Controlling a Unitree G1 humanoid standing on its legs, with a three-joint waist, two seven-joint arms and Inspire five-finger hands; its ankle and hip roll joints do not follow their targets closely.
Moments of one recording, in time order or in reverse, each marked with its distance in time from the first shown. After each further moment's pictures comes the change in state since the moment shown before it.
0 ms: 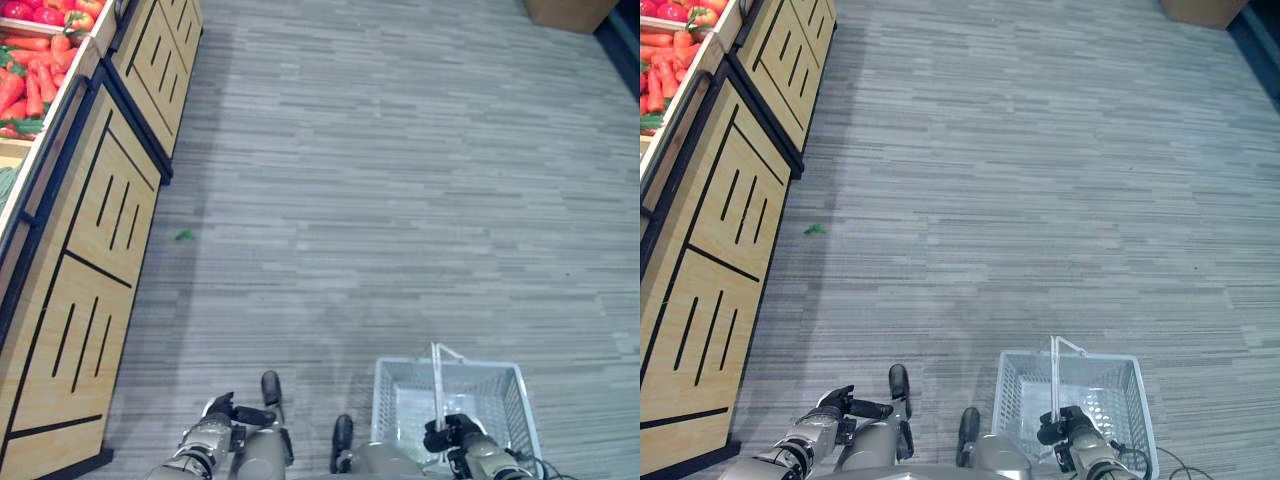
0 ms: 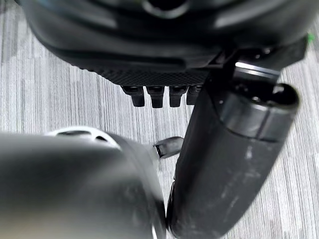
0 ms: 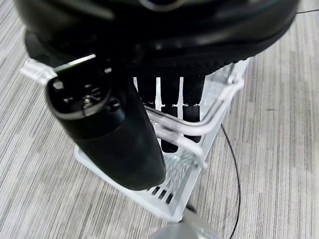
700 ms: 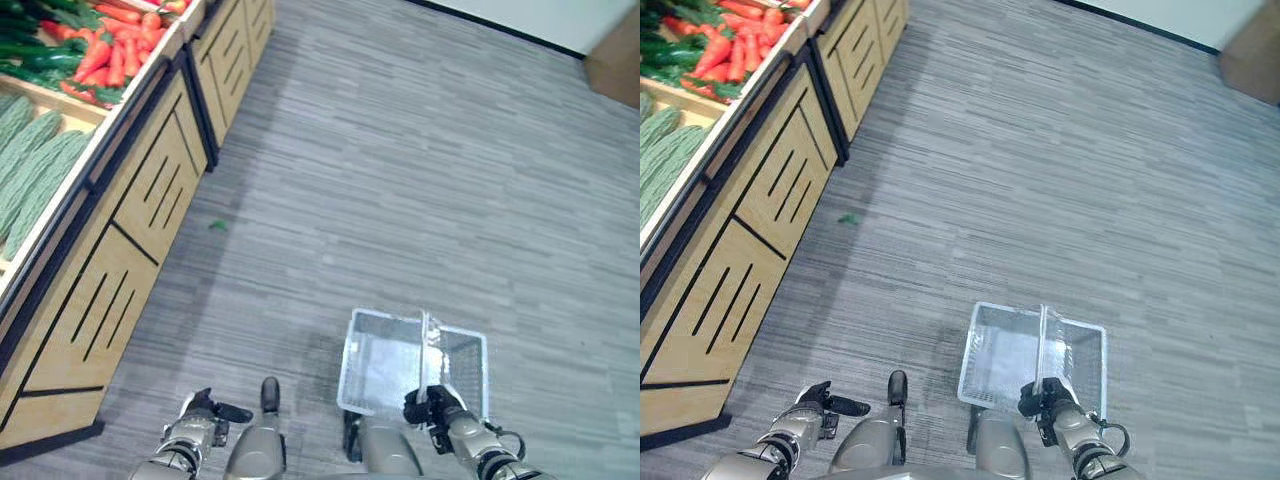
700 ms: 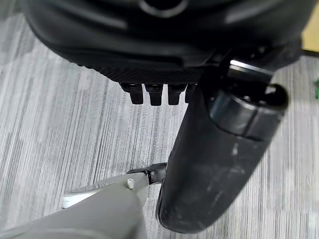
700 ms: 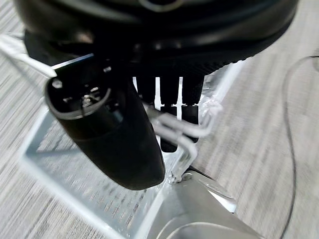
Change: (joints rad) left arm -0.020 0.084 -0.011 -0.003 0.001 0.010 0.035; right arm -0.057 0.043 0.022 -0.075 0.003 -0.030 0.011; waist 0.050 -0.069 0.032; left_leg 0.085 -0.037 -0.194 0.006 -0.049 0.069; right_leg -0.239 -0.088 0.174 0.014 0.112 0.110
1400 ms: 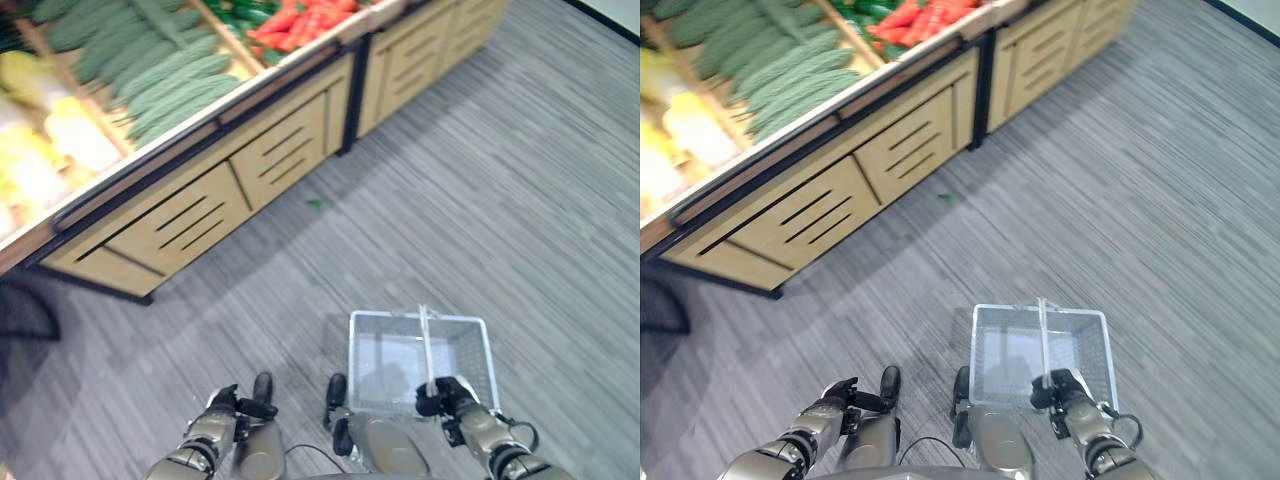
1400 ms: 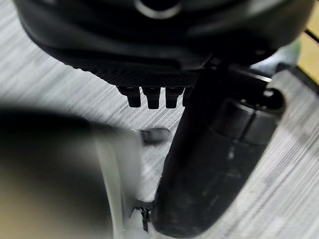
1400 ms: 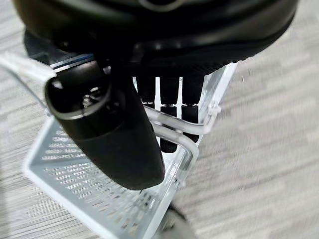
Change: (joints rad) left arm -0.018 -0.104 -0.088 -0.042 -0.060 -0.008 -0.014; right arm 0.003 -0.105 0.008 0.030 0.003 -0.004 0.002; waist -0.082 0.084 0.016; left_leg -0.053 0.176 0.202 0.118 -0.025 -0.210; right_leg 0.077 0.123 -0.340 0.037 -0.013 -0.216
